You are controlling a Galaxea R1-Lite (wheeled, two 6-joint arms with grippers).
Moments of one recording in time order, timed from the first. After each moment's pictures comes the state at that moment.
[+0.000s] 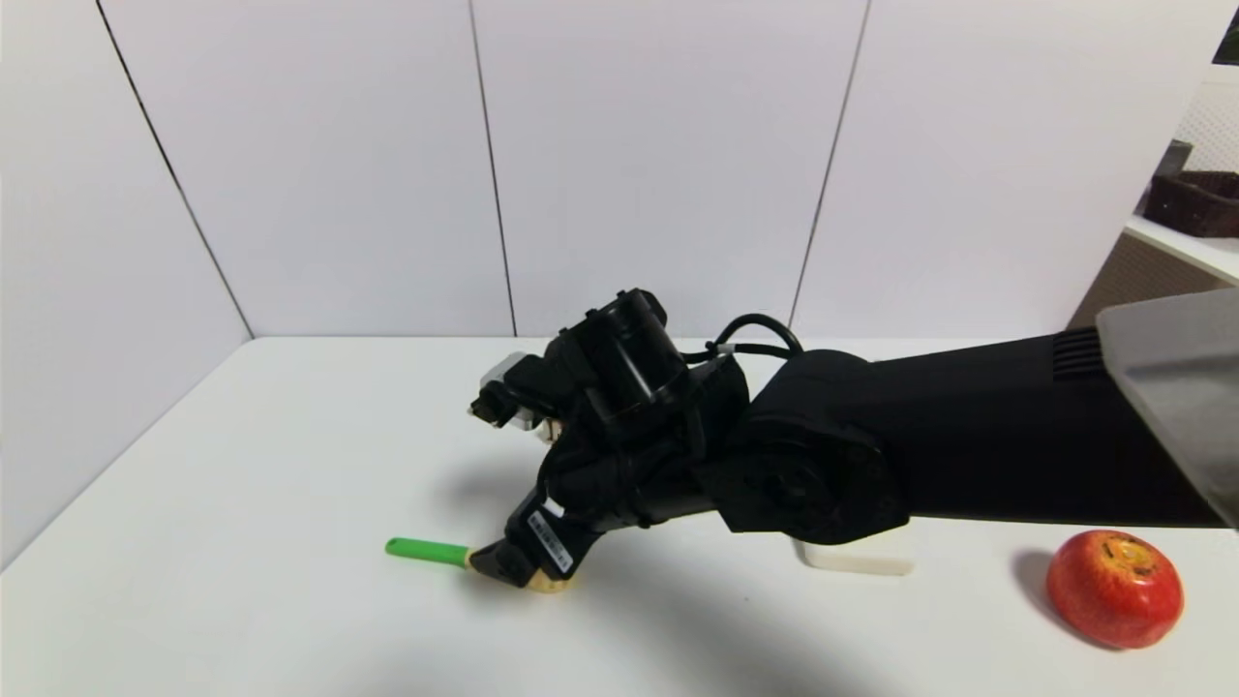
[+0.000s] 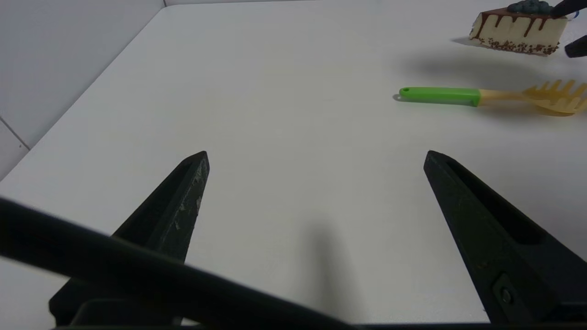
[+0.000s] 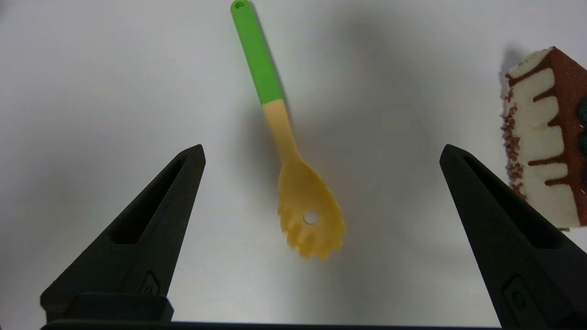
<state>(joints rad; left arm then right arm) 0.00 0.00 0.00 0.00 0.00 0.01 0.92 2.09 -1.53 0.12 0.13 -0.13</state>
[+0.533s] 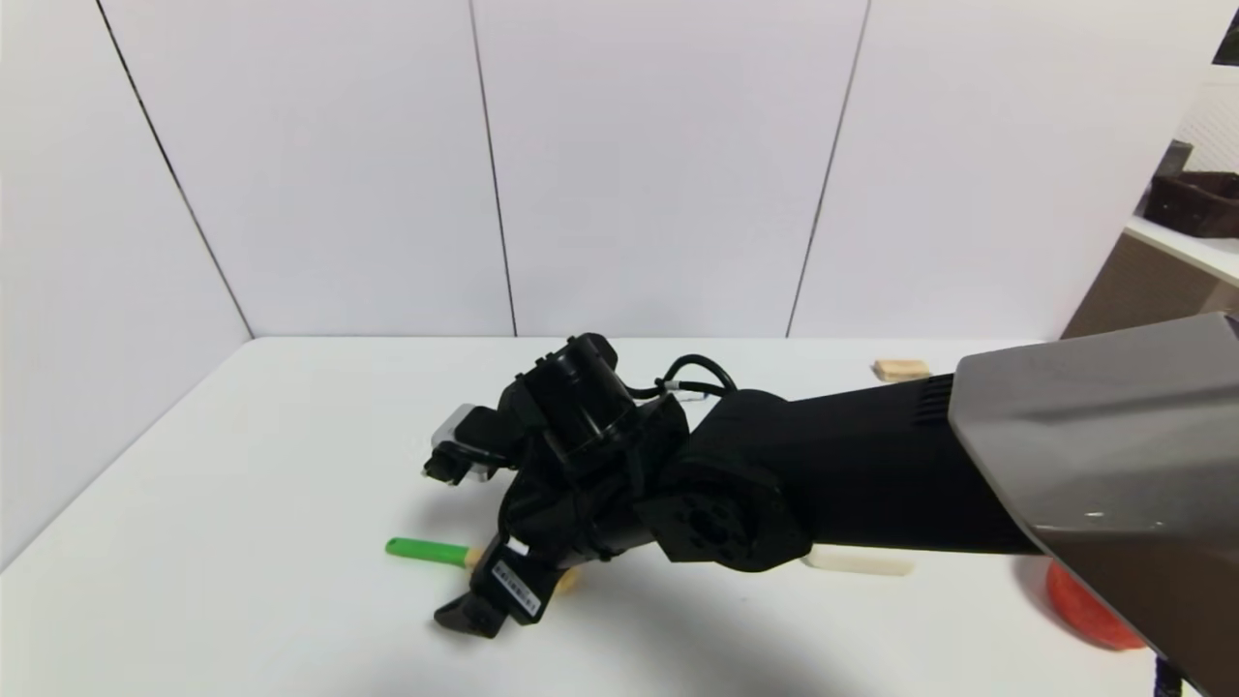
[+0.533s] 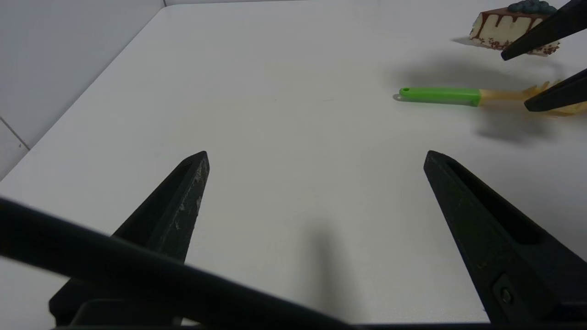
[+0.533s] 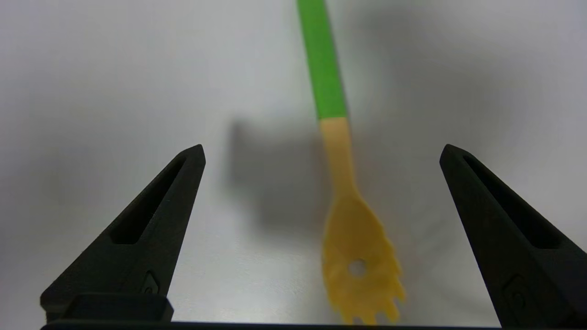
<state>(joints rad) 0.00 0.00 0.00 0.00 0.00 0.01 0.95 2.19 -1.59 0.11 0.23 -0.22</state>
